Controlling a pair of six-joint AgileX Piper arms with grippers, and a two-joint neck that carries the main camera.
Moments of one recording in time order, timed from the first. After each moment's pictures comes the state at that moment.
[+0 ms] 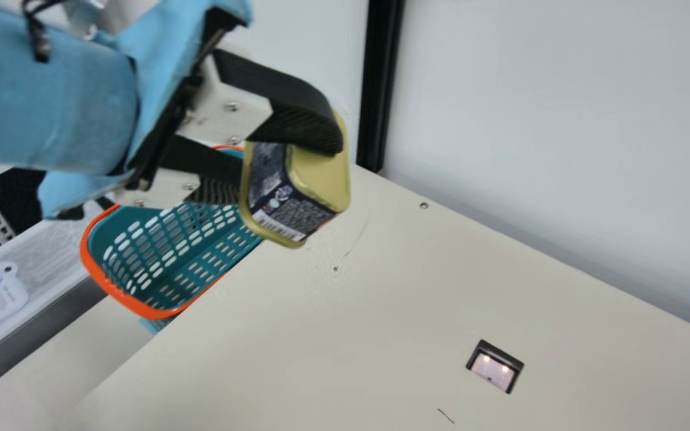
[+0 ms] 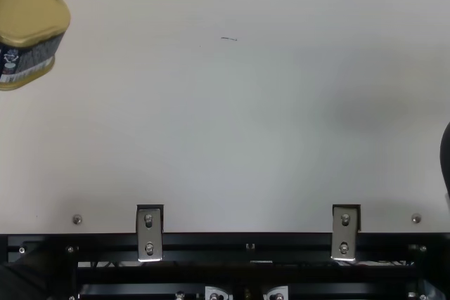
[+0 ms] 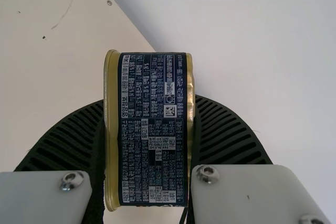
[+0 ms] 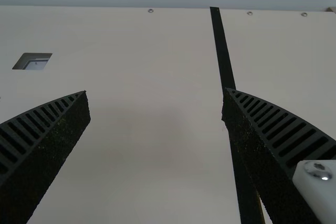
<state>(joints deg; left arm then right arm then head) -26.7 59.6 -84.9 12.2 69.9 -78.9 -4.0 13.5 -20.2 5.1 38.2 -6.5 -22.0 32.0</state>
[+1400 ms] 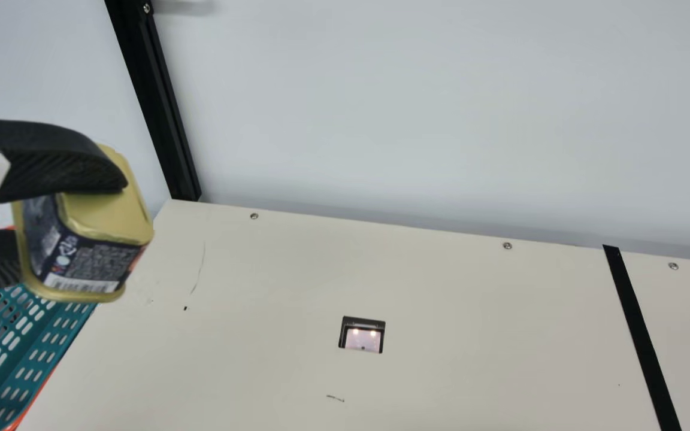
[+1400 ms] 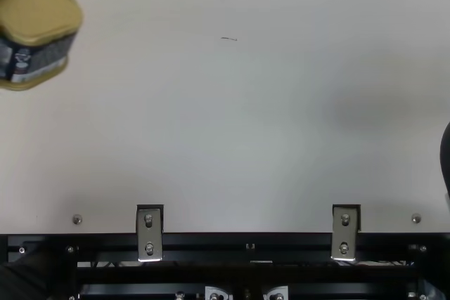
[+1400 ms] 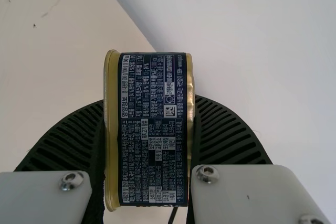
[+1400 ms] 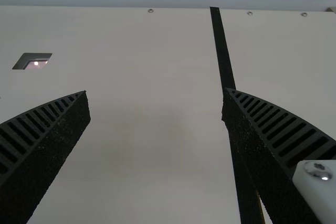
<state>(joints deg) -27.3 61.0 -86.5 9.7 69.9 -80.8 -4.0 13.5 -20.2 5.1 38.2 -6.5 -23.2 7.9</state>
